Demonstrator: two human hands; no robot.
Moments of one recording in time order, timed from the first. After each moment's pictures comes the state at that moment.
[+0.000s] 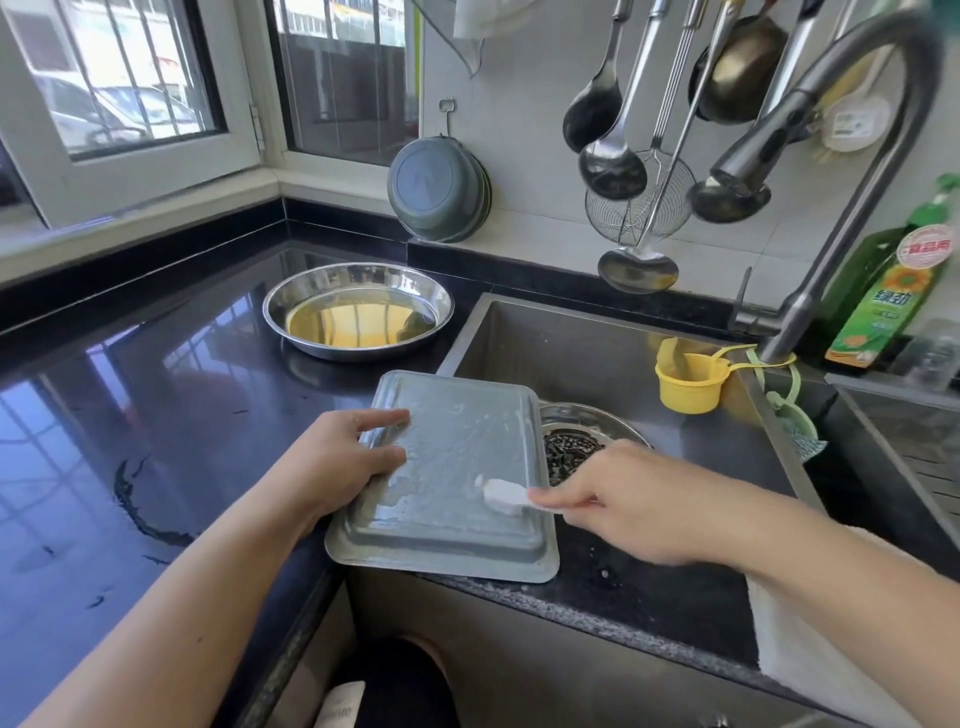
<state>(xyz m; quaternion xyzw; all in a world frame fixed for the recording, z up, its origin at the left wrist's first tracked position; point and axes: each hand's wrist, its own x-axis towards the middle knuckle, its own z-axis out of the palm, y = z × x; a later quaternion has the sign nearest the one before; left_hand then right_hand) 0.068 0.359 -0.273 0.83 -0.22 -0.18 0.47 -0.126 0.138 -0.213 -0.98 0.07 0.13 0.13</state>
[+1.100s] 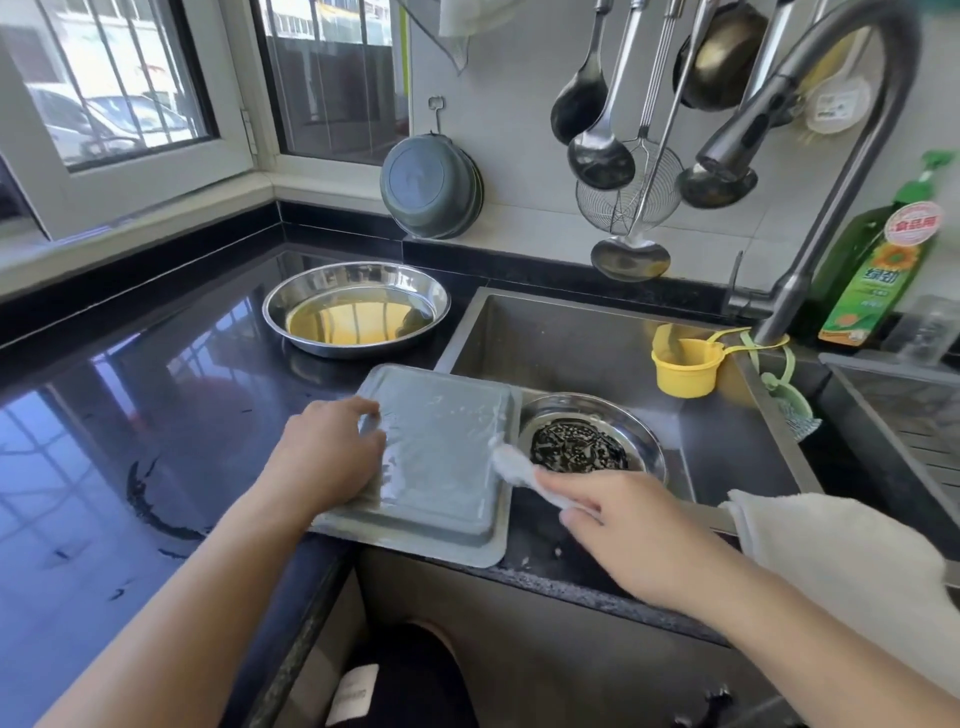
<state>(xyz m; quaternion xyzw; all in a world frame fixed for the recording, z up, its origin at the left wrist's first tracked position) 0.069 0.363 -0.270 0.94 -0.21 -0.08 0.24 -0.156 0.163 -0.261 -0.96 0.14 -0.04 0.24</state>
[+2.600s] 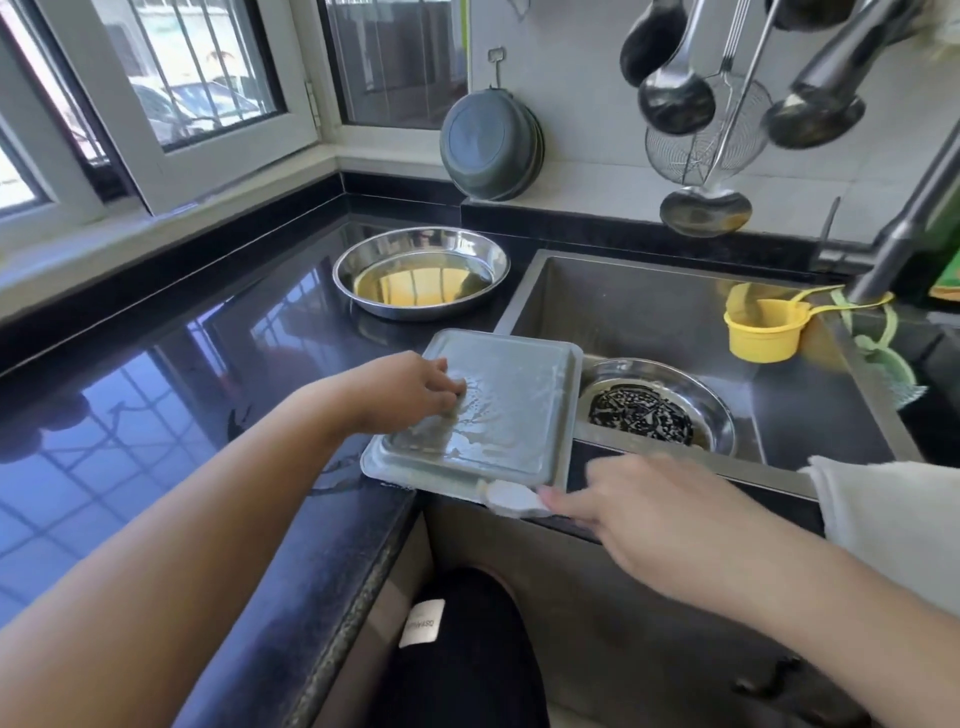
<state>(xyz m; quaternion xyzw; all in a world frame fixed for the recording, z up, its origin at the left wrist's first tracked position) 0.071 0.371 -0.223 0.88 -0.42 -0.21 0.10 -0.154 0.210 -0.240 -1.00 -0.04 0.04 -0.04</state>
